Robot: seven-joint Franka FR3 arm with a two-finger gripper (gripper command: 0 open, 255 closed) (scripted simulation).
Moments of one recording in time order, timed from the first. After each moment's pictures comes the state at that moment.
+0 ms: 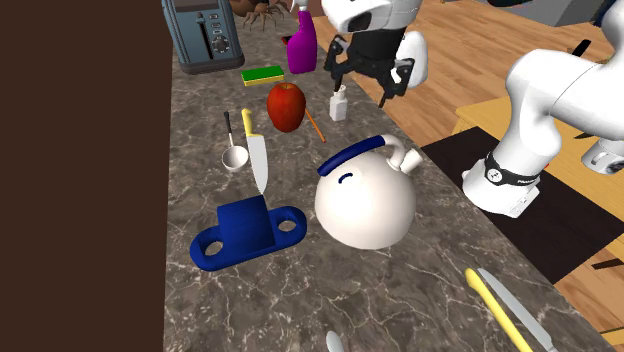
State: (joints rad) arm 0.03 -0.40 -0.28 -2.34 -0.41 1.91 -0.79
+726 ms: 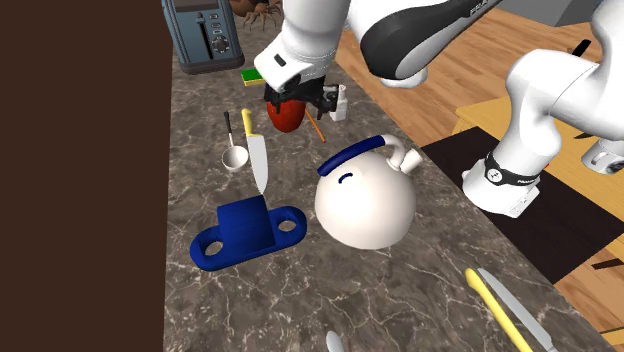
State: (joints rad) arm 0.02 -0.01 -0.37 -2.16 -0.52 2.19 -1.11
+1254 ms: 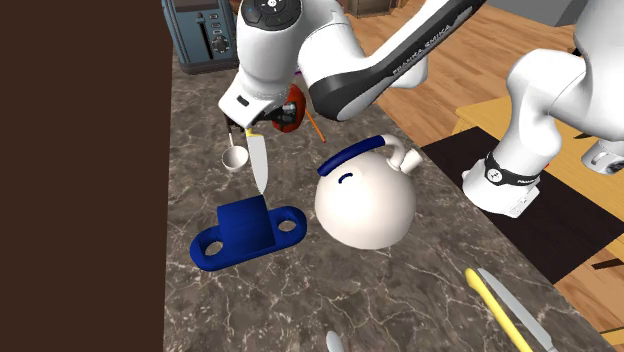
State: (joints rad) arm -0.02 0.28 -0.38 -1.96 -0.55 2.36 -1.32
